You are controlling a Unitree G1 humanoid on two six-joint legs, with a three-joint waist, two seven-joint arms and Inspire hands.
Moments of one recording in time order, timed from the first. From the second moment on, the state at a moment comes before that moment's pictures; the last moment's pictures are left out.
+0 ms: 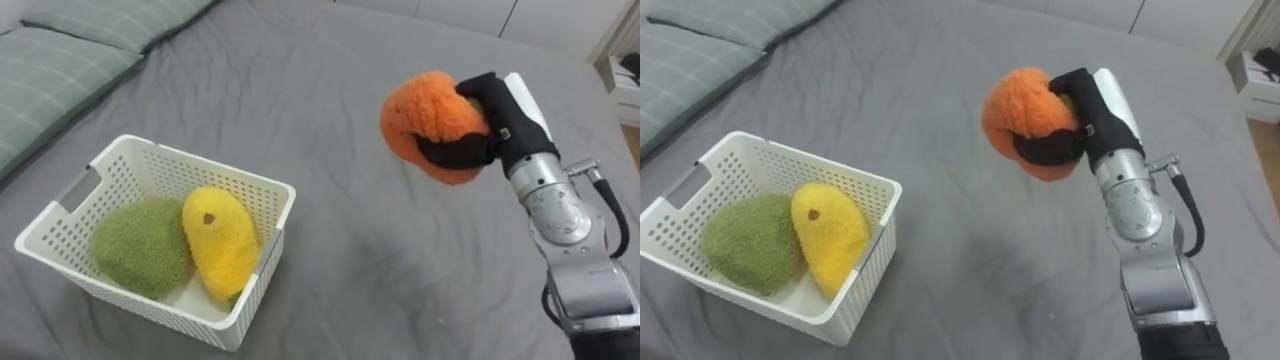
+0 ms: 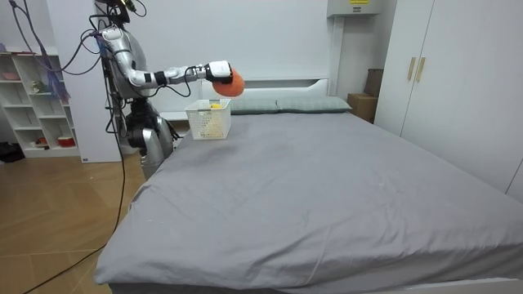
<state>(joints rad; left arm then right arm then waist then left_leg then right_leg) 0.25 0.16 0.11 0.92 0.19 0.03 0.23 -0.25 -0.37 0.04 0.08 -0.29 0.06 0.07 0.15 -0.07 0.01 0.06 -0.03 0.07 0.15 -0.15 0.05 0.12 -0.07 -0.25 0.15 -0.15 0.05</state>
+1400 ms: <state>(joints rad) 0.20 0.19 0.10 0.86 0.28 0.15 0.22 -0.43 -0.30 0.32 0.23 -0.35 0.17 0.14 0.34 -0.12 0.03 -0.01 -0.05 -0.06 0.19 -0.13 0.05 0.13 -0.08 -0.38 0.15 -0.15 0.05</state>
